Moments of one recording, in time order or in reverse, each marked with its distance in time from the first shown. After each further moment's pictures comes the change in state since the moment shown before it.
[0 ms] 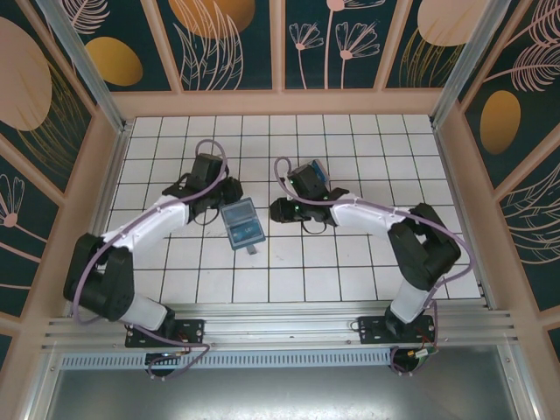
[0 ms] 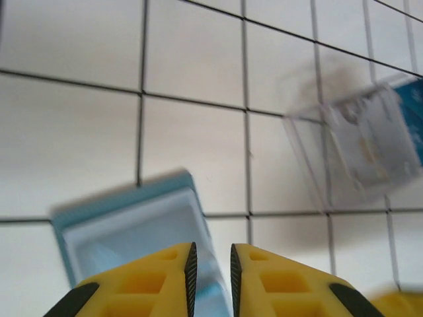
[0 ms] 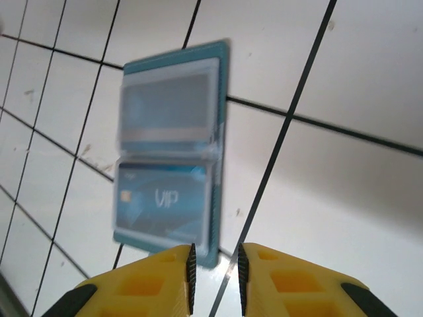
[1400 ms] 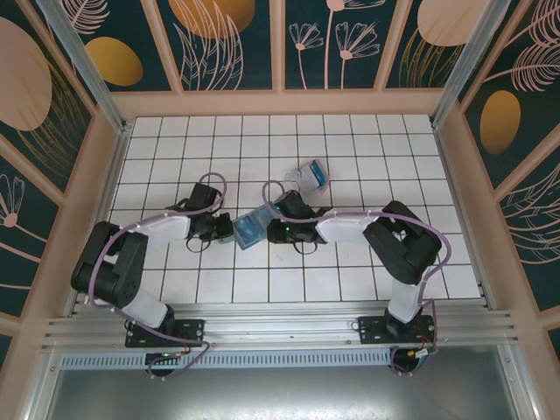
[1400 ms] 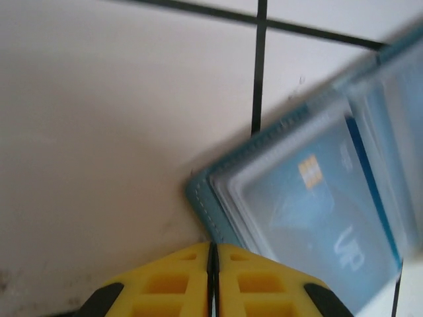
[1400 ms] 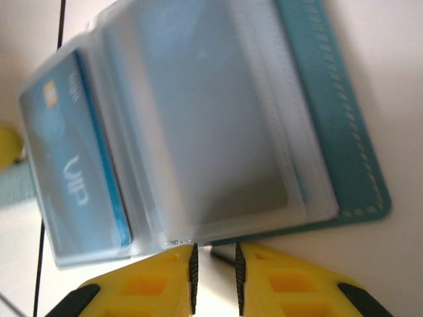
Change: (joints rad) left arm 0.037 0.013 -0.318 0.047 0.157 0.049; right arm 0.084 0.151 -0.070 0.118 0.132 0.166
